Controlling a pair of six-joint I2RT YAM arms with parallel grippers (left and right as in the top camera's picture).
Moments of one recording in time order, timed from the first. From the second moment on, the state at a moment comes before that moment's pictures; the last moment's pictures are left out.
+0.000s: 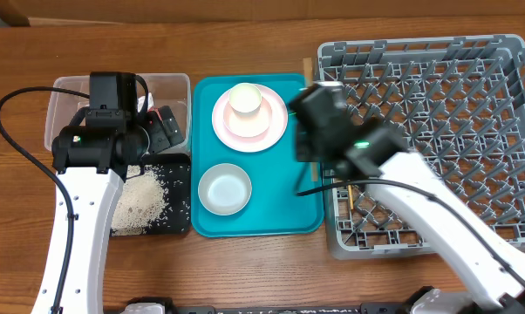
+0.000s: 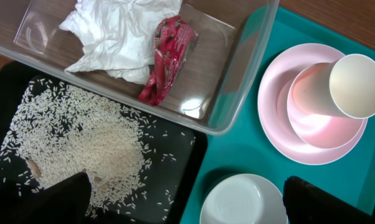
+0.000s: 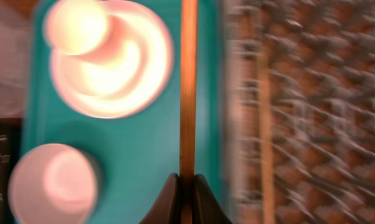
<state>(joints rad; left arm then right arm) -0.02 1.37 1.34 -1.04 -0.08 -0.44 0.62 1.53 1.47 -1.04 0.24 0.58</state>
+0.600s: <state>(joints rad) -0.02 1.37 1.34 -1.04 -0.08 -0.44 0.40 1.53 1.28 -1.00 0.10 0.32</state>
